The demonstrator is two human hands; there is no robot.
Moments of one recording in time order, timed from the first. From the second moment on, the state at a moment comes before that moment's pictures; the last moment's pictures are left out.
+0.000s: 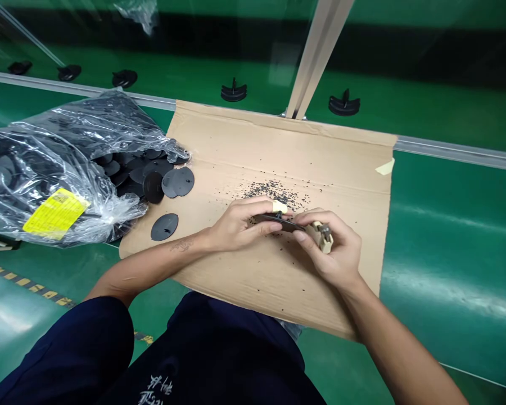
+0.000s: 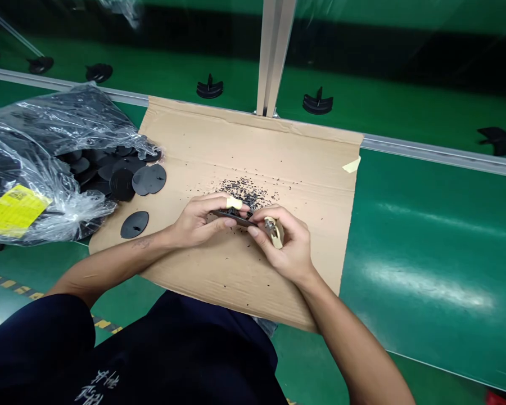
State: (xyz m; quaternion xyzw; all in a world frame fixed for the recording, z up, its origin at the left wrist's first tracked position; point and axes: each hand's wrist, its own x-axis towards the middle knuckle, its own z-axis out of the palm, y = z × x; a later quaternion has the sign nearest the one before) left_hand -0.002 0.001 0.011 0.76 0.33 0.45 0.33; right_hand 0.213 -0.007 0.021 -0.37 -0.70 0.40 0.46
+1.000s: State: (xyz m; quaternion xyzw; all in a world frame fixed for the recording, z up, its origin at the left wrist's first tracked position) left_hand -0.008 0.009 0.006 0.79 0.27 0.48 0.28; right_hand 0.227 0.001 0.010 -0.41 -0.86 0.09 0.29
